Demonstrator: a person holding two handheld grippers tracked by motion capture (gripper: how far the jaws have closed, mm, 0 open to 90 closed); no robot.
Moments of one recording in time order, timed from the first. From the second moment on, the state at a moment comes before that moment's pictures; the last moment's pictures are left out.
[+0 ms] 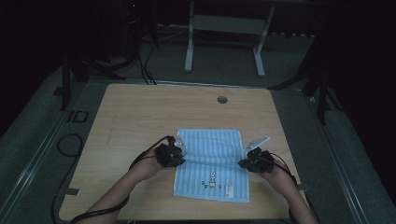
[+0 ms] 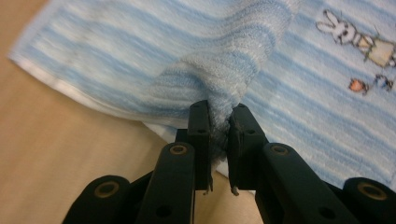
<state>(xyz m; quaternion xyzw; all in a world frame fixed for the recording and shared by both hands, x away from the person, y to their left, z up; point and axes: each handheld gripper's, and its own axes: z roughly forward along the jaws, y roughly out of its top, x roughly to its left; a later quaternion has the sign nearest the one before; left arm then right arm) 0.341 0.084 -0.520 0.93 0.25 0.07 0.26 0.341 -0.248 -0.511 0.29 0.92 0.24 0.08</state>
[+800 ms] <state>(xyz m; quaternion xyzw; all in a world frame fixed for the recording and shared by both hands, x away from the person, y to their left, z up) 0.340 0.104 -0.491 0.92 0.29 0.07 0.25 0.346 -0.267 -0.471 0.31 0.91 0.27 0.10</state>
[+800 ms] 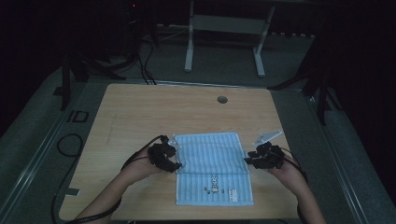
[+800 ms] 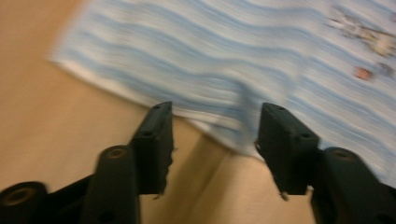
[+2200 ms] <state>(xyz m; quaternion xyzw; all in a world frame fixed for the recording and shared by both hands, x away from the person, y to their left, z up) 0.428 0.076 -0.528 0.90 0.37 0.07 0.21 0.472 -0.203 -0.520 0.40 0.90 0.14 0.08</state>
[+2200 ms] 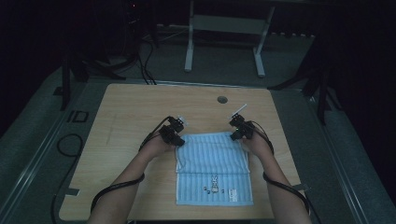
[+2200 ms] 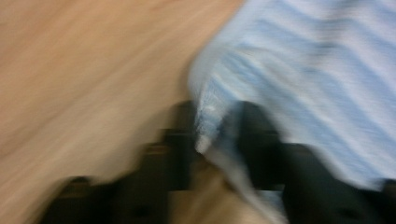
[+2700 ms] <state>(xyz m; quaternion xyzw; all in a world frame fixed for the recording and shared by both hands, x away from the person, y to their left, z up) 0.436 0.082 -0.456 0.88 0.36 0.12 0.28 0.472 -0.218 -0.463 0.40 0.88 0.20 0.14</state>
